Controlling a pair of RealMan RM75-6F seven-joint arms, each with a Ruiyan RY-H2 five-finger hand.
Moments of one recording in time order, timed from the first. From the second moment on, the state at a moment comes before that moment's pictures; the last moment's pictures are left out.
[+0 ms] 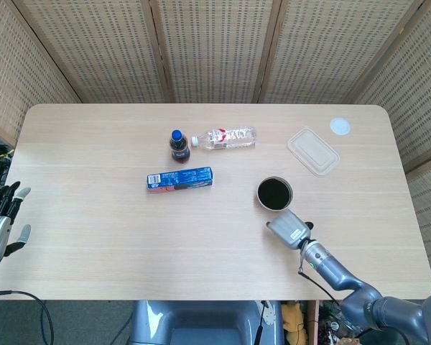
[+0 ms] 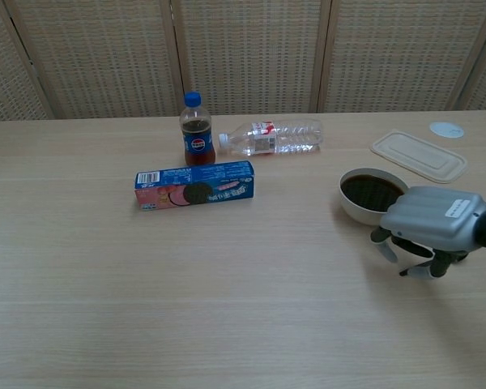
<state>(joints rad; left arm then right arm) -0.17 -1.11 -0.06 -1.53 1.47 1.41 0.07 0.67 -1.55 0.00 -1.22 -1.46 0.82 -0.42</state>
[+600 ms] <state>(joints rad) -0.17 -1.12 -0.05 -1.50 1.46 1.40 0.04 0.68 -1.58 -0.01 -1.19 -1.43 0.80 -0.48</state>
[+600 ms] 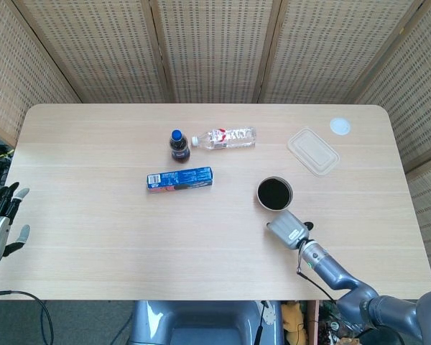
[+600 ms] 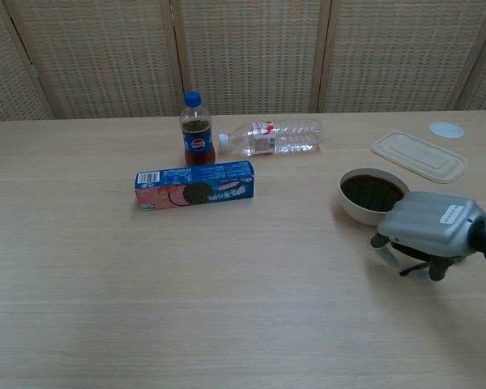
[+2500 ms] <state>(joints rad) -0.17 -1.13 -0.05 -1.48 1.47 1.40 0.03 0.67 -1.49 -0.01 -1.27 -1.38 0.79 -0.38</state>
